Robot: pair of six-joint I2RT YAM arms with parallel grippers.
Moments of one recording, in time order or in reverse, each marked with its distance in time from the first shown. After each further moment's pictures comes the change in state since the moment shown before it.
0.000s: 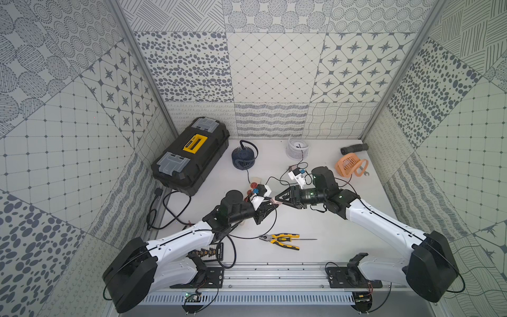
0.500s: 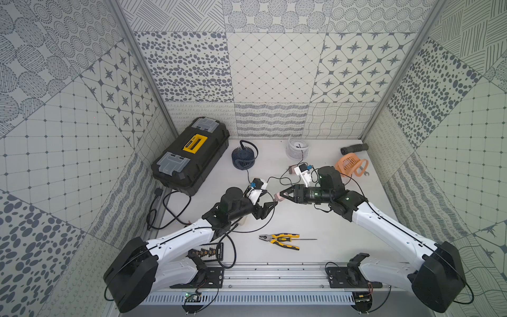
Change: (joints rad) left arm 0.068 0.029 0.051 -0.092 -0.120 -0.121; right arm -0.021 -0.092 0.001 -0.042 0.191 -0.189
